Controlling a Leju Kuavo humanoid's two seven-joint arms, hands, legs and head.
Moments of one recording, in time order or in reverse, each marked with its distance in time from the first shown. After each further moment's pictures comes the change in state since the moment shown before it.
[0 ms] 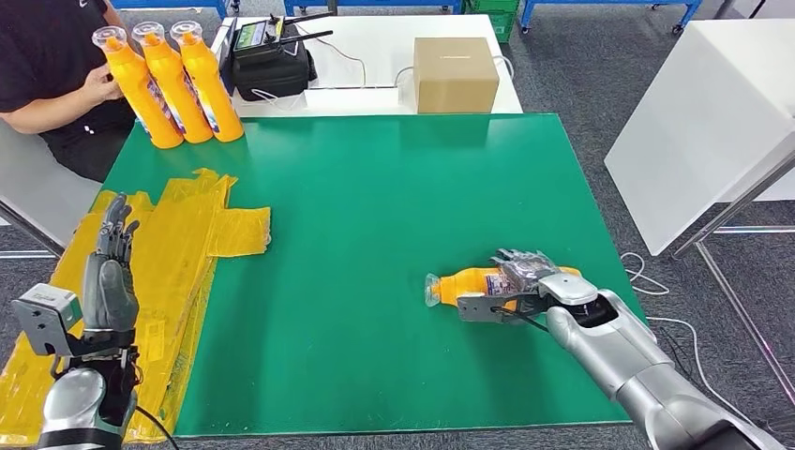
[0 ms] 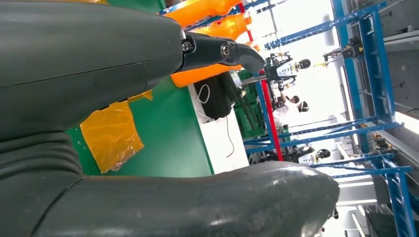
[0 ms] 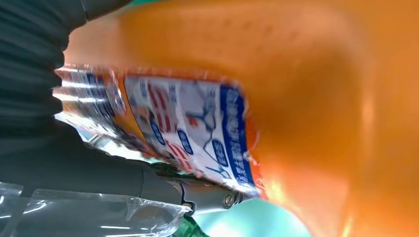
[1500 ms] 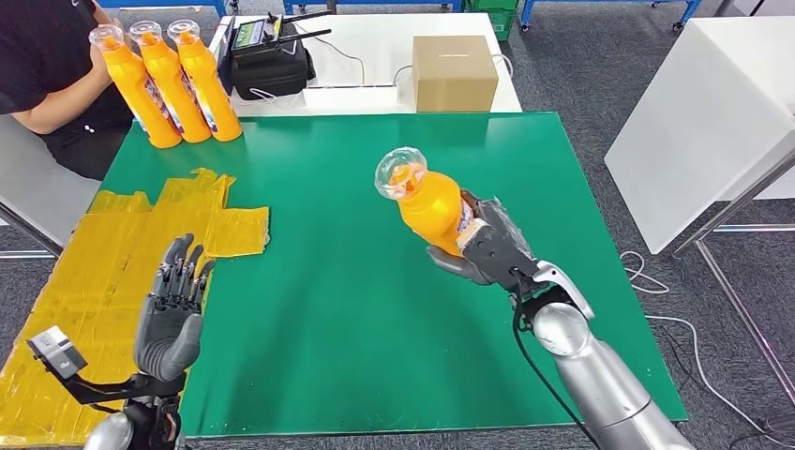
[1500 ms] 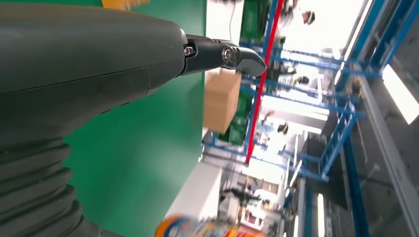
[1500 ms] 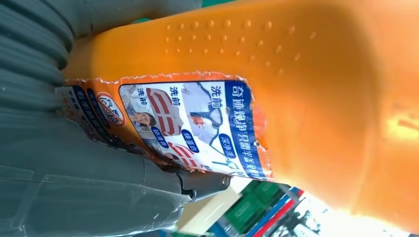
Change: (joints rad) left arm 0.173 -0.074 -0.172 -0.095 0.384 -0.221 0.051; right arm 0.176 0.146 -0.232 -0.504 -0.762 -0.379 -0.212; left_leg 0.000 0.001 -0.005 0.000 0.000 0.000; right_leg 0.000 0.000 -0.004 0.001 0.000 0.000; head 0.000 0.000
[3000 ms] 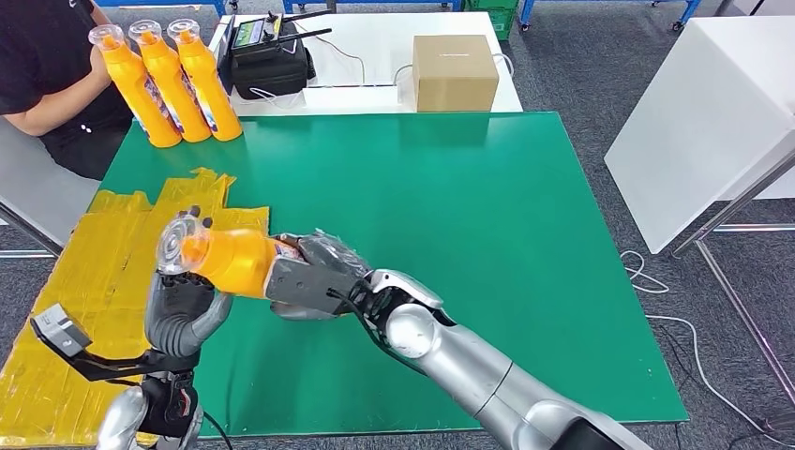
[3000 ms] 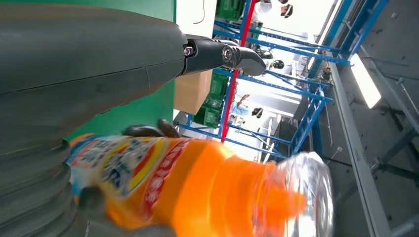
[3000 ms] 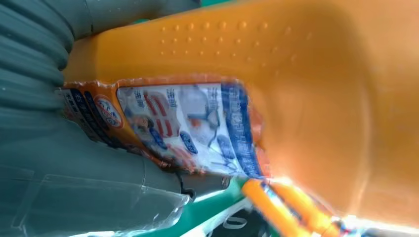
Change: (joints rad) left arm -0.089 -0.004 -0.064 0.015 0.083 0.027 -0.025; right arm -0.219 0.358 0.388 0.336 -0.030 0.075 0.082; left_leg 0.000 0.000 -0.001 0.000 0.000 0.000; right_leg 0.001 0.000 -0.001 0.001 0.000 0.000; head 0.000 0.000
